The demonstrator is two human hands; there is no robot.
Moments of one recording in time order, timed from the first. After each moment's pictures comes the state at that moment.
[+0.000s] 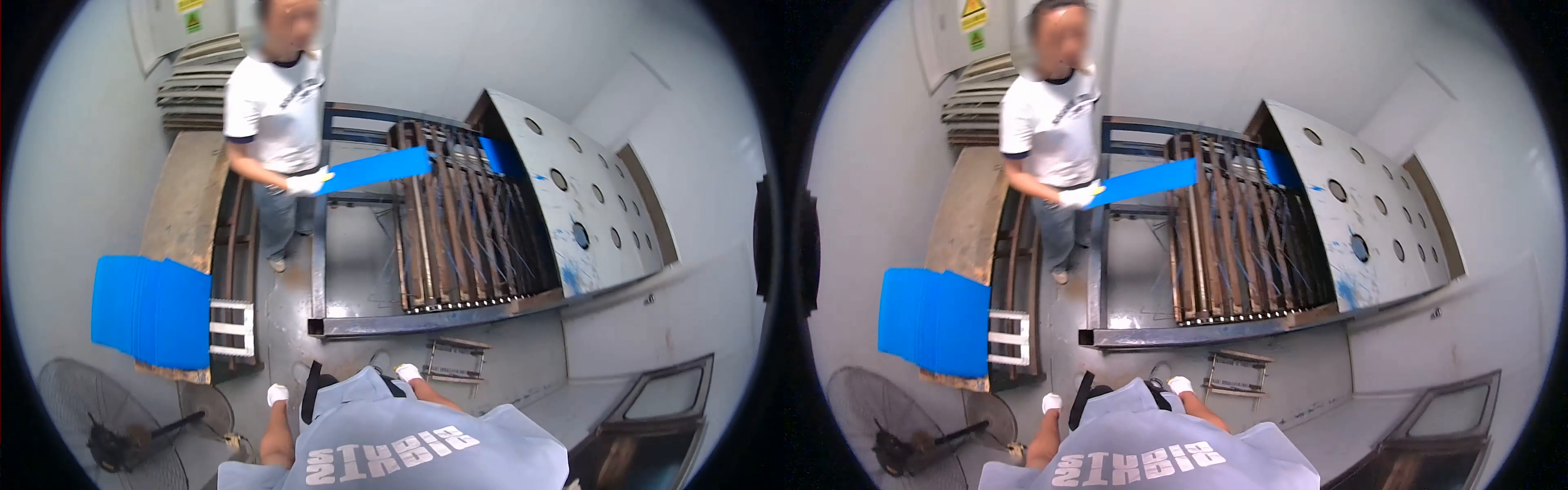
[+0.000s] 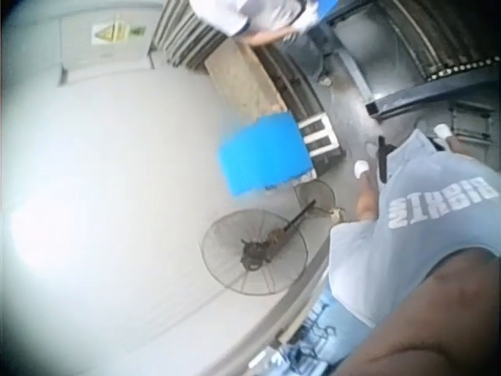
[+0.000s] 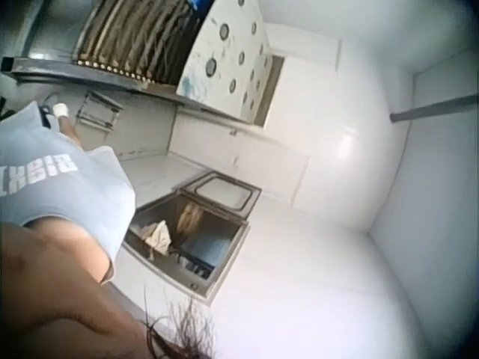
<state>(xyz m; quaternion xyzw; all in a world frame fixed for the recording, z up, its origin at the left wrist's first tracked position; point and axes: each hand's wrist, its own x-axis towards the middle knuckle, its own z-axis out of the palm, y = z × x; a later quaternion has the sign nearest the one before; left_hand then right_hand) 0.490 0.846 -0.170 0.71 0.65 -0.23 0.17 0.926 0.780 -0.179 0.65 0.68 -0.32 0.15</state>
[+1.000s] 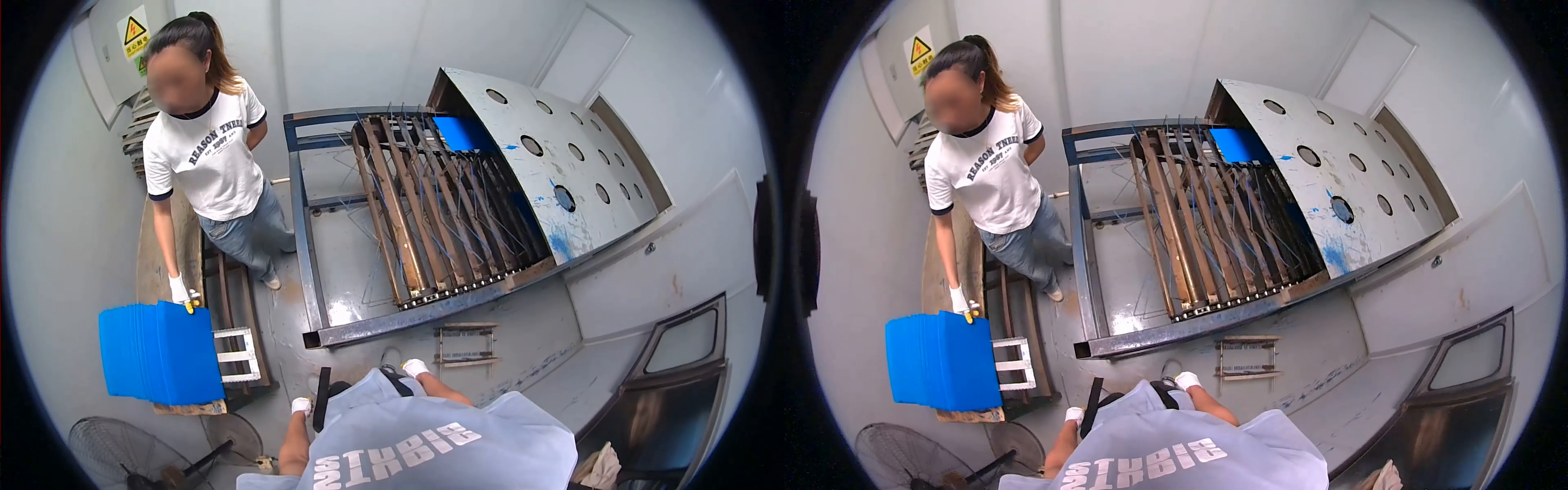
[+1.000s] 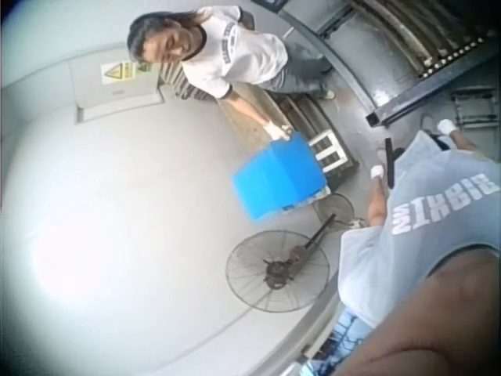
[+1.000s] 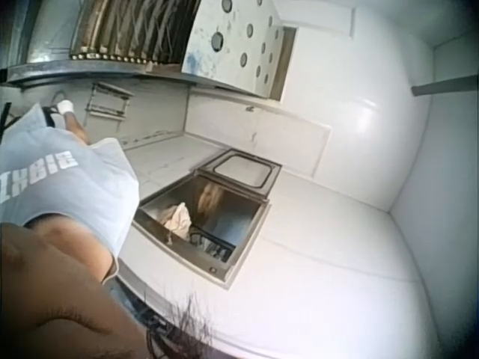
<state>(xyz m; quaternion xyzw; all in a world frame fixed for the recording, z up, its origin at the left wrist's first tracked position) 0.559 0.858 -0.141 0.67 0.59 -0.26 0.36 0.953 0.777 -0.151 0.75 0.52 -0.40 0.05</state>
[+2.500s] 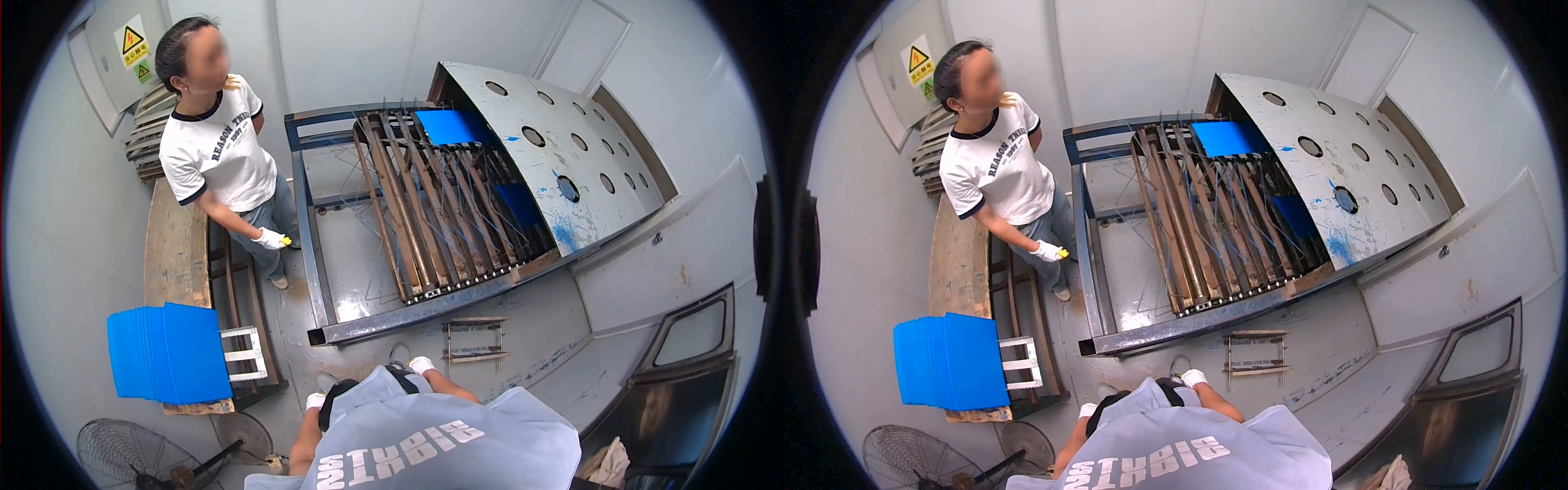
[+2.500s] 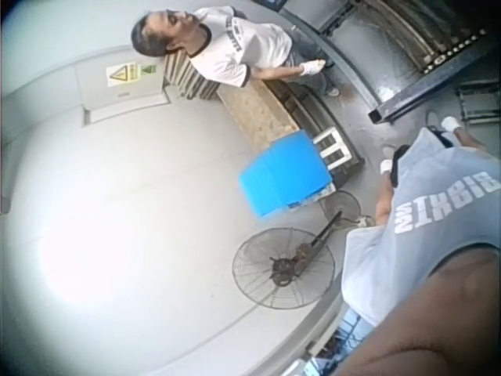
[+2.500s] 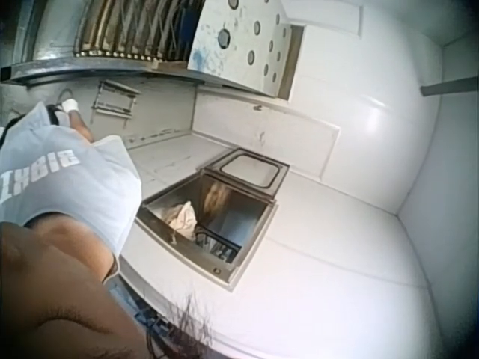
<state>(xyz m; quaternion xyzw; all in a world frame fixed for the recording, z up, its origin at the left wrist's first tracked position) 0.548 0.851 -0.192 0.71 0.54 -0.21 0.41 0.929 0.777 -0.155 0.75 0.48 -0.44 0.08</state>
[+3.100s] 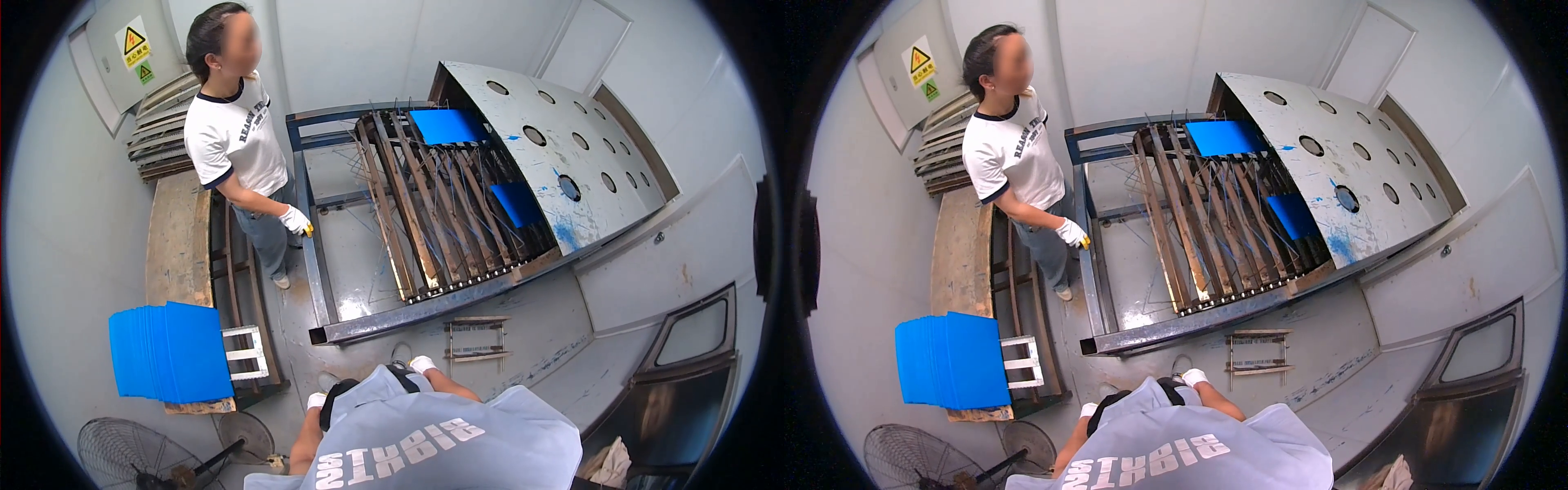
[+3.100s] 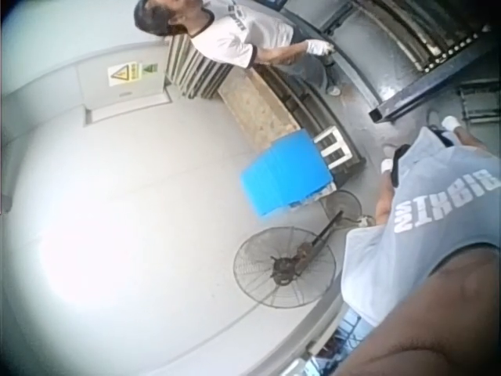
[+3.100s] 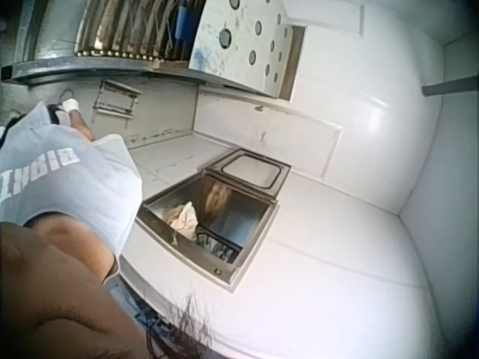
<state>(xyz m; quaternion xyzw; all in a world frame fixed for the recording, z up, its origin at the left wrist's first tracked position) 0.553 0.849 -0.175 0.64 0.59 -0.17 0.46 0.929 0.773 -0.166 0.74 0.52 -0.42 0.06</state>
